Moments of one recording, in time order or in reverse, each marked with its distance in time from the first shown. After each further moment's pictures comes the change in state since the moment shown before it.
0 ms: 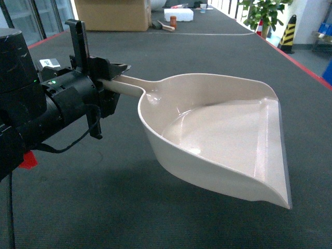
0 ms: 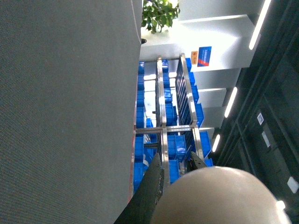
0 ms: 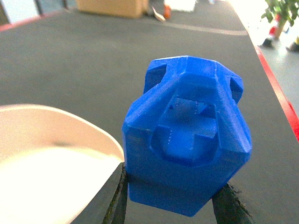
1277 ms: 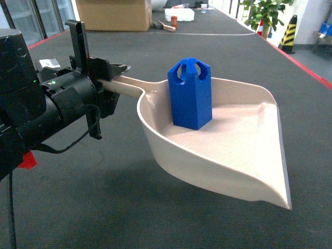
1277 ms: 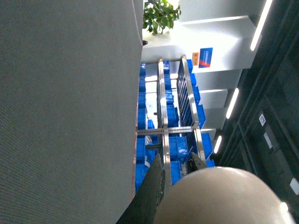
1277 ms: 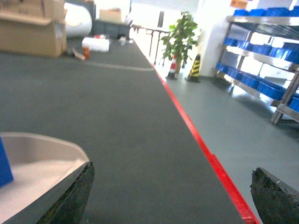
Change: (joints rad) left arm 0.001 0.000 -0.001 -0.001 0.000 0.003; right arm 0.583 -0.668 -0.231 -0.213 0.965 -0.056
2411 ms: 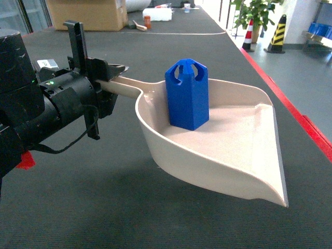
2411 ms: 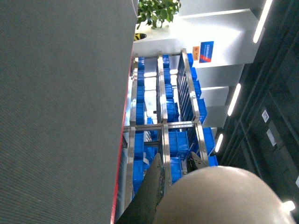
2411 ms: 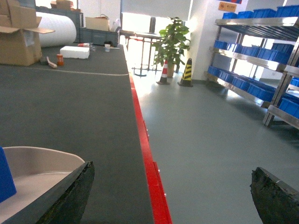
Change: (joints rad) left arm 0.001 -0.002 -0.002 -0.003 -0.003 0.001; right arm 0.009 -0.067 0.005 0.005 0.031 -0.003
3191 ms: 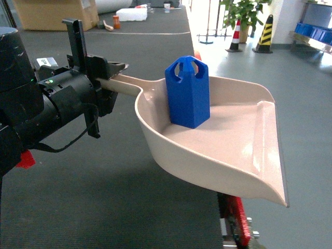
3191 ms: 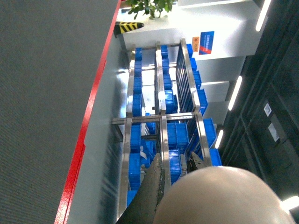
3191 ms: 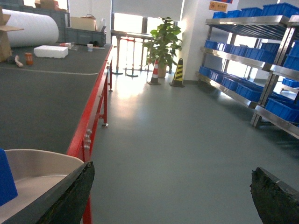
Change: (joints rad) left arm 0.000 0.000 0.000 0.008 0.002 -0.001; right arm 0.000 0.000 0.000 0.002 0.002 0.000
